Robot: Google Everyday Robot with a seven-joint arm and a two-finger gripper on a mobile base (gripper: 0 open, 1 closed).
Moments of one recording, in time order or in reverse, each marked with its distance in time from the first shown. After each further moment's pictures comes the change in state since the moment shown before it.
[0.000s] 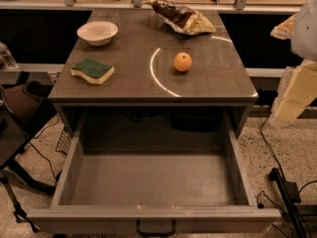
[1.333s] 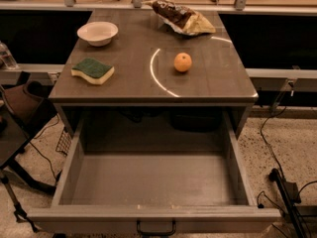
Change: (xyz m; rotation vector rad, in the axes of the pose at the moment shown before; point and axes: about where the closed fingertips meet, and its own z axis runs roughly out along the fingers) arm 0.133 0.101 0.029 0.021 0.034 -0.044
